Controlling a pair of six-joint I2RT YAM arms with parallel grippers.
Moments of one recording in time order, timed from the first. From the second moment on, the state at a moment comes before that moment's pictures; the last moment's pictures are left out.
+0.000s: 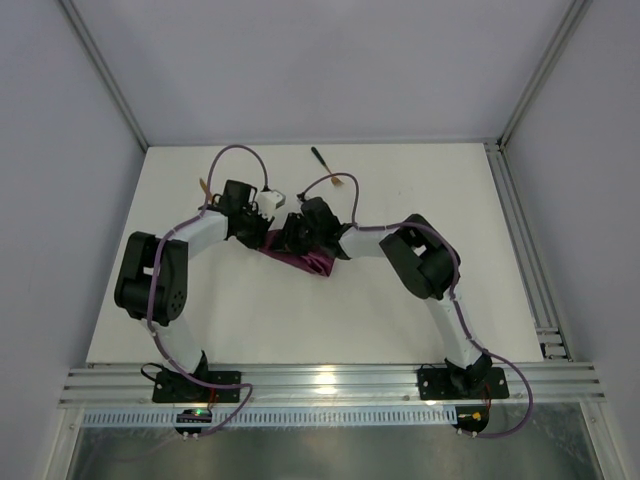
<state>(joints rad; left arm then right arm) -0.25 1.78 1.10 -0.35 0.28 0.37 0.74 2.23 1.38 0.29 -0.33 0.93</state>
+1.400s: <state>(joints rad) -0.24 1.71 1.09 -0.36 0.29 0.36 0.70 2.39 1.52 0.44 -0.40 1.13</state>
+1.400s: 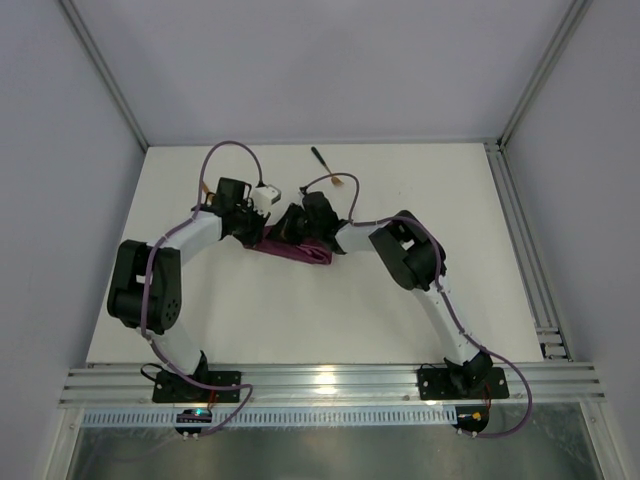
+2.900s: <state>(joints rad) -0.22 1.84 1.15 -0.35 0.18 0.36 0.61 1.82 1.17 0.05 -0.44 0.48</state>
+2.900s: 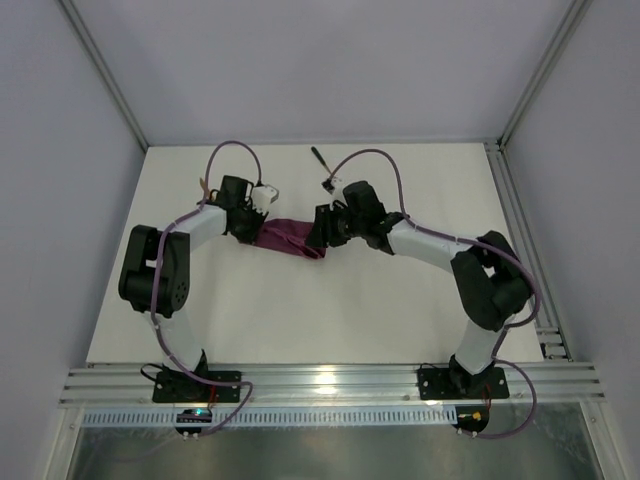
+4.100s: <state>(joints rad) -0.22 1.84 1.15 -0.35 0.19 0.37 0.86 2.01 1.38 -0.29 0.20 -0.47</state>
